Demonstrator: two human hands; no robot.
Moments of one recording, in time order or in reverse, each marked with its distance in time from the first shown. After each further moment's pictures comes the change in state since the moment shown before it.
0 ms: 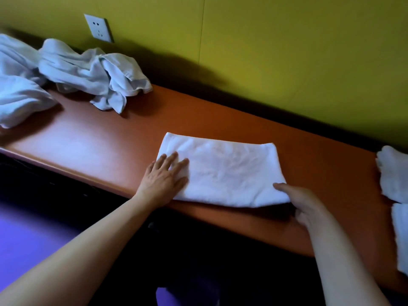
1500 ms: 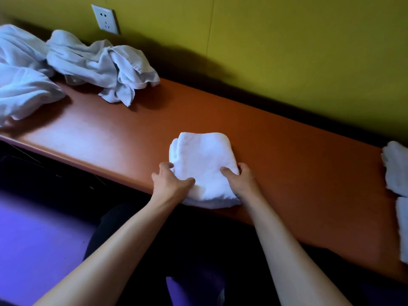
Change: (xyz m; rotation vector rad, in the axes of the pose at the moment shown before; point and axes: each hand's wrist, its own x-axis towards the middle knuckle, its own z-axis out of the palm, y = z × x) left_hand -0.045 0.038 -0.032 -0.909 0.046 -0.625; right_hand -0.047 0.004 0.142 -0.342 -0.088 -0.352
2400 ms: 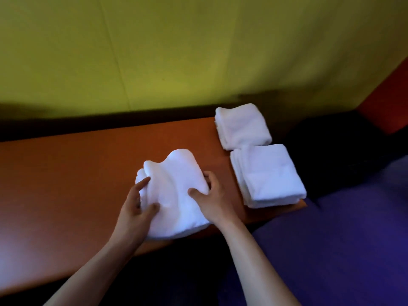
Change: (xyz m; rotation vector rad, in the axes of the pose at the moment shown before) left_hand -0.115 0.094 0.259 -0.123 -0.479 0.497; right_hand -0.036 0.167 -0.284 0.198 0.295 -0.014
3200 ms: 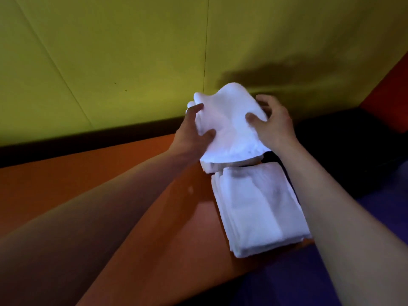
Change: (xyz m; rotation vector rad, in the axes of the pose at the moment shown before) left_hand 0.224 0.123 0.207 0.234 -0.178 0.364; right_hand 0.213 -0.011 -0.219 -0.158 0.446 -0.276
